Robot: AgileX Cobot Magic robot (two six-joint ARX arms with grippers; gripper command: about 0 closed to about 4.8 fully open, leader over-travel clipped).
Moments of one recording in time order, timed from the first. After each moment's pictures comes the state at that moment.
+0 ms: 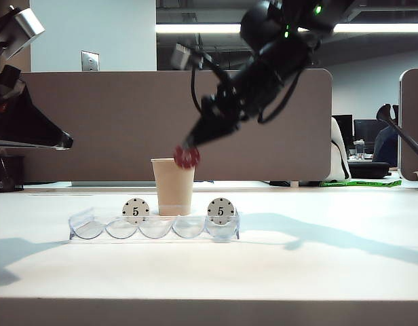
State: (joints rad) left arm -0.19 1.01 0.33 0.32 0.48 0.13; right arm 0.52 1.88 1.44 -0.30 -0.55 -0.71
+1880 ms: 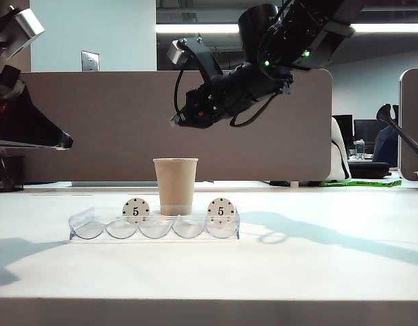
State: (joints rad) left arm -0.19 1.01 0.33 0.32 0.48 0.13; right arm 0.52 2.01 1.44 0.31 -0.45 -0.51
